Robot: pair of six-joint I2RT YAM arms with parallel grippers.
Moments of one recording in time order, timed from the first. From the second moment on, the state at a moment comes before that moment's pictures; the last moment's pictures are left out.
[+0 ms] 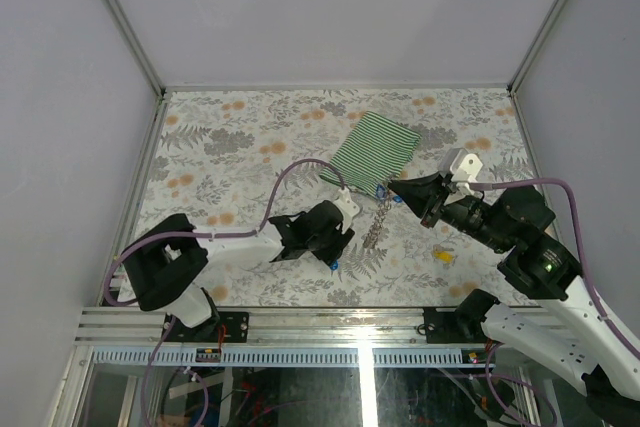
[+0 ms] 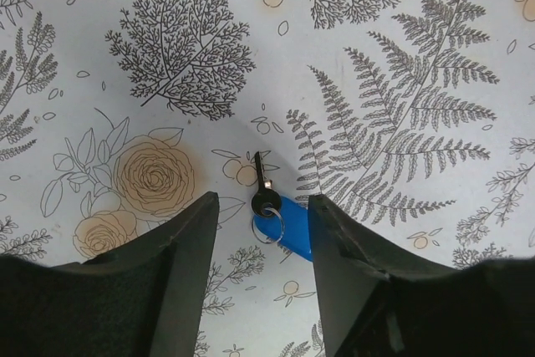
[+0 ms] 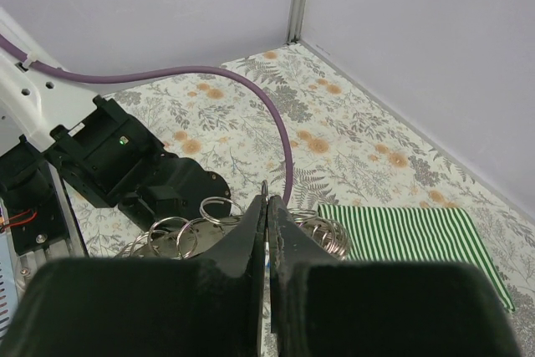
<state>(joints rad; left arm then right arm) -0.99 1.57 0.77 -0.09 -0.03 -0.23 0.75 0.64 0.95 -0.28 -0.23 -0.09</state>
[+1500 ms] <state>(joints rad) -1.01 1.35 0.71 -0.10 -0.12 -0.37 0.75 0.65 0.95 -0.28 -0.23 -0.08</state>
